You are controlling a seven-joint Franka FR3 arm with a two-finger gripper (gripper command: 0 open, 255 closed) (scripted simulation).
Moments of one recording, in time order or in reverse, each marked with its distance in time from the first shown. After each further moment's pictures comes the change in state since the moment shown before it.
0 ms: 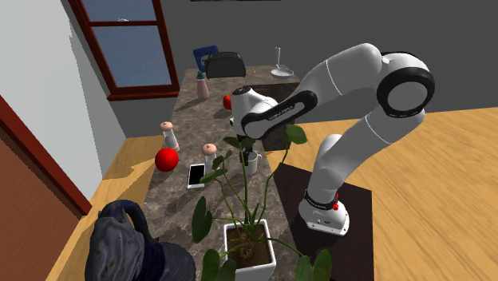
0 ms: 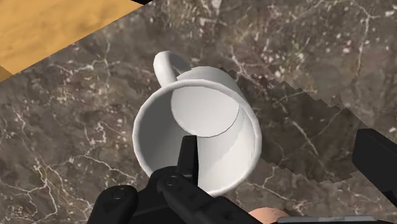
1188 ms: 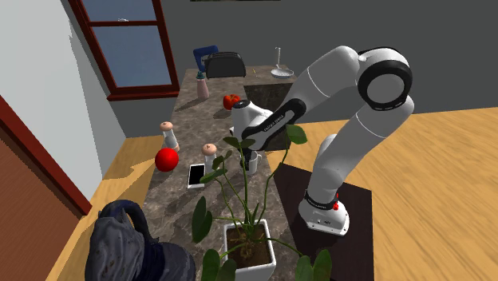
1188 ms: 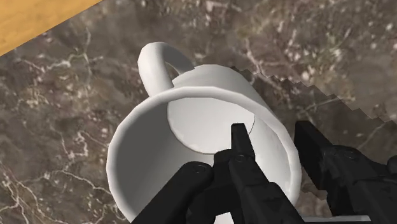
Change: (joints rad) arm -0.017 0.135 0.000 -0.057 -0.028 0.207 0.000
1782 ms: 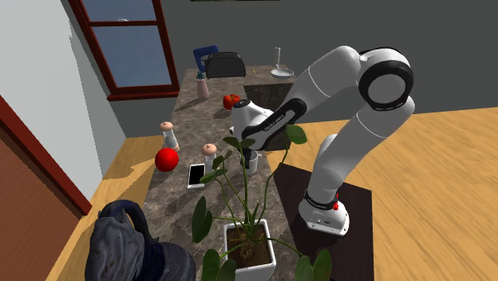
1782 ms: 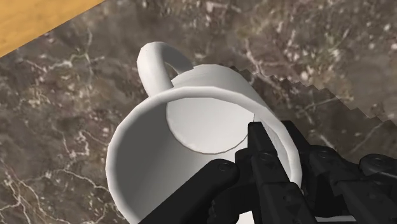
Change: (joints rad) arm 0.001 -0.007 0.000 0.001 0.001 -0.009 -0.001
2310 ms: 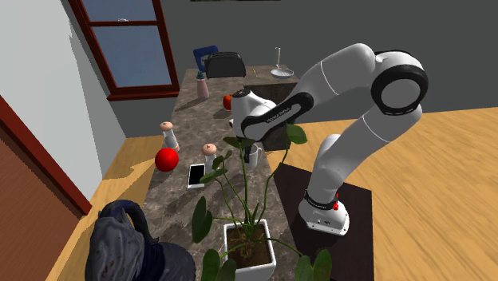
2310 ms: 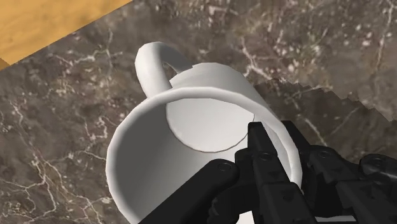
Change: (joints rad) arm 0.006 -0.089 -0.005 0.047 0.011 -0.135 -0.013
